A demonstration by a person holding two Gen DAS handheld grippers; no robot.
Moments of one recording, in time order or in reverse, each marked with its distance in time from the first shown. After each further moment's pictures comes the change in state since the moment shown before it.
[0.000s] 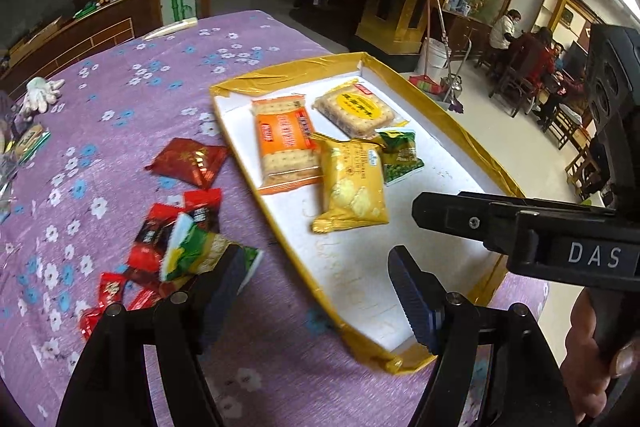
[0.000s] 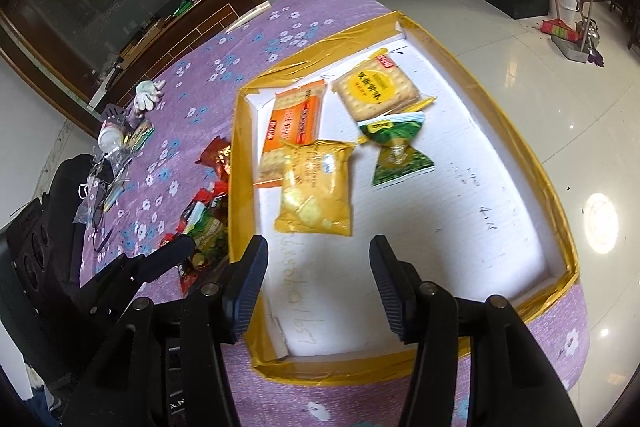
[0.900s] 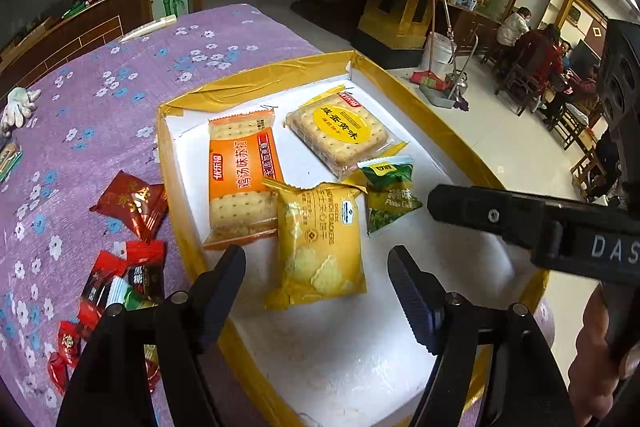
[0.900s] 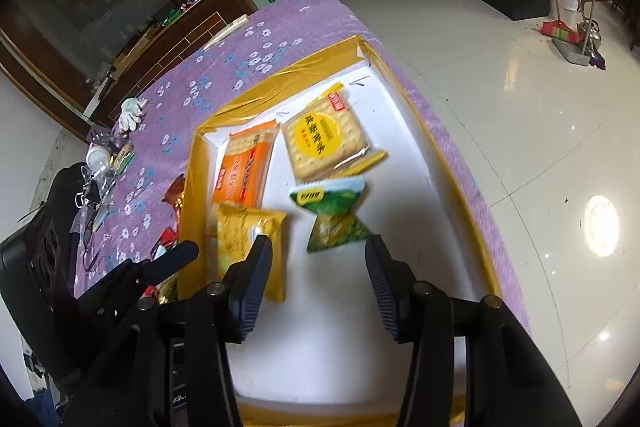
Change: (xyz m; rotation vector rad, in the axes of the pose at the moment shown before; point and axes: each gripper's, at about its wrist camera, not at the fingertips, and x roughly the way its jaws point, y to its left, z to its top) left arm 0.056 -0.034 0.042 -0.001 0.032 0.011; right arm 0.009 -0.056 0.046 0.014 0.000 0.005
